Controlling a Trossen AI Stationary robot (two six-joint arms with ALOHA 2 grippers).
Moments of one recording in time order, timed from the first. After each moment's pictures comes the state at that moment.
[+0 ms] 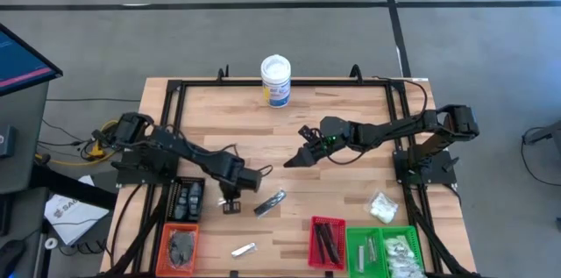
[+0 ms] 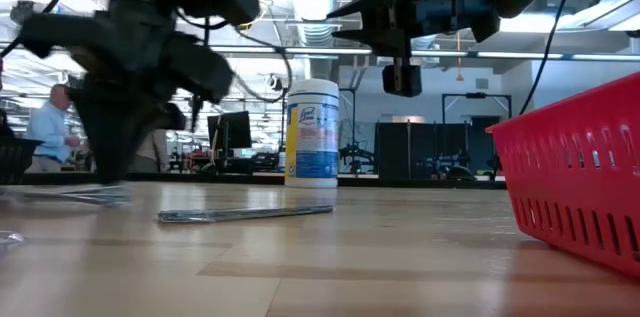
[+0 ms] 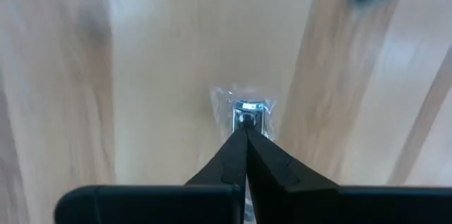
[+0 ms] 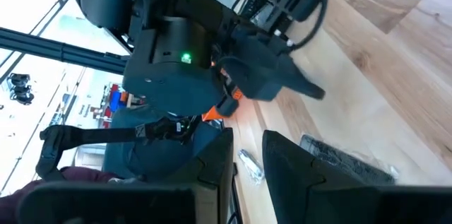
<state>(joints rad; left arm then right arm) -0.24 1.72 0.99 -0.76 0.13 -0.37 -0.04 1.56 0.80 0.45 -0.39 1.10</state>
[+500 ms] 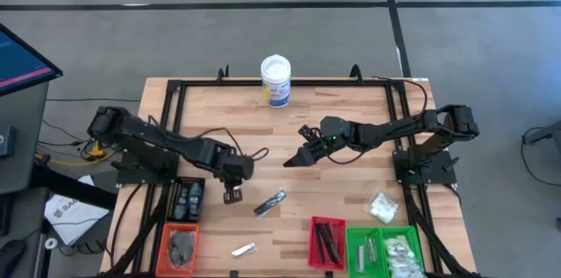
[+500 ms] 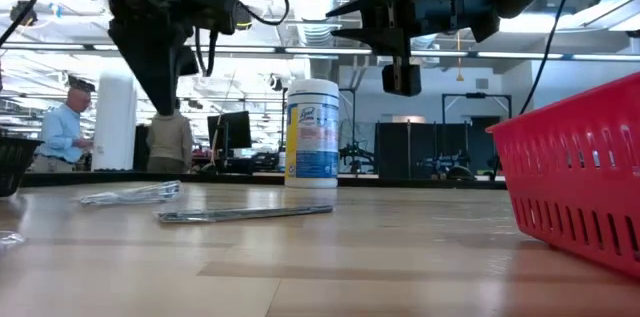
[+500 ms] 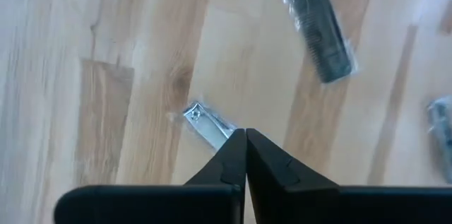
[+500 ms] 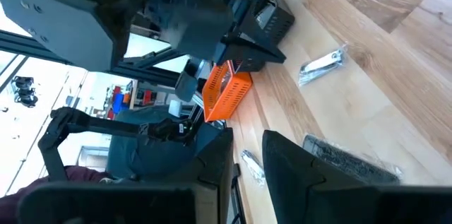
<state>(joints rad) -0.22 1.49 1.00 -0.77 -0.01 -0.43 -0.04 1.56 0.80 0.46 -0.39 1.12</state>
